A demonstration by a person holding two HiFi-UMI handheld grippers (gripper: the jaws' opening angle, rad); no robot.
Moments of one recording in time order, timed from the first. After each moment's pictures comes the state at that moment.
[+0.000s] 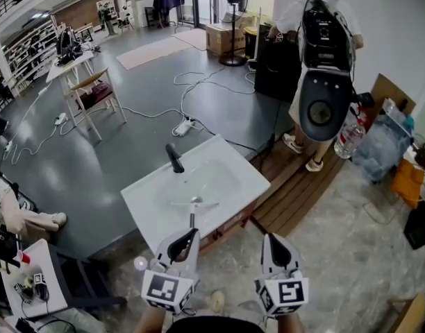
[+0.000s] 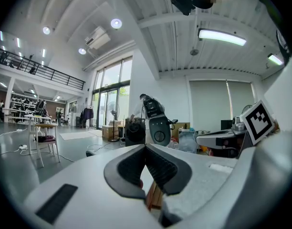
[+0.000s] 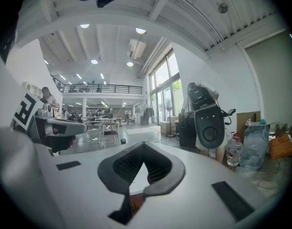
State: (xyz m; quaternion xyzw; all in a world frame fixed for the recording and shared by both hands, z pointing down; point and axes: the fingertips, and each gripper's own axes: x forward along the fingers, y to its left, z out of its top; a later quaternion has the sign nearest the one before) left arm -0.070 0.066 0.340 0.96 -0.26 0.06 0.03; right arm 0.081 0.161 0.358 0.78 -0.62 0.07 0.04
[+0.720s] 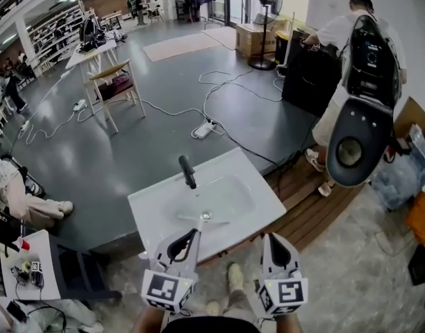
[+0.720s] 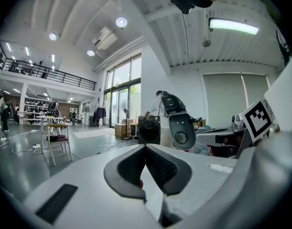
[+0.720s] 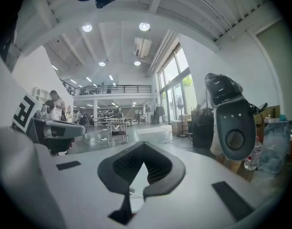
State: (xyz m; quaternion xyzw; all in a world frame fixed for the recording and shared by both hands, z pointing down) left arm -0.040 -0.026 0.357 0.94 -0.33 0.08 0.05; right arm 0.126 0.042 0.371 0.73 -0.68 0.07 0.03
